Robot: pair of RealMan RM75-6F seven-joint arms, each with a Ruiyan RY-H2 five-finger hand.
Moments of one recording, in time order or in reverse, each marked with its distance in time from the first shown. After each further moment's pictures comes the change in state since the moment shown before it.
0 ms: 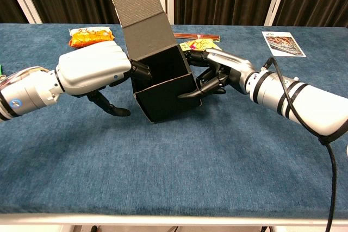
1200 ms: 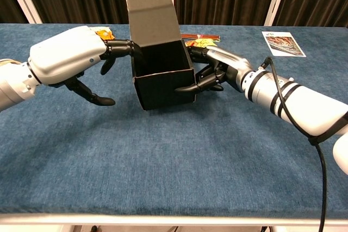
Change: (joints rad) left arm 0.068 0.054 -0.033 -0.080 -0.047 0.068 0.025; right arm 0.003 -0.047 0.030 0.043 0.042 0.006 -0.014
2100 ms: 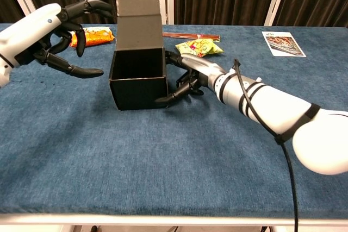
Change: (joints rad) left arm 0.110 0.098 -0.120 -0.306 -0.197 -0.043 -0.179; right arm 0.065 -0.069 0.076 -0.017 0.120 -0.131 -0.293
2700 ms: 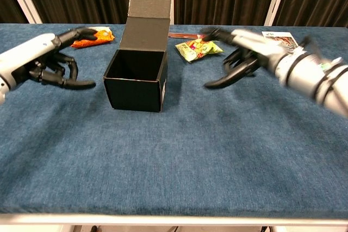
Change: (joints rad) left arm 0.061 0.077 -0.025 -0.208 -0.168 -0.254 -0.097; right arm -0.178 0.351 -0.048 -0.405 -0.012 0.166 -0.152
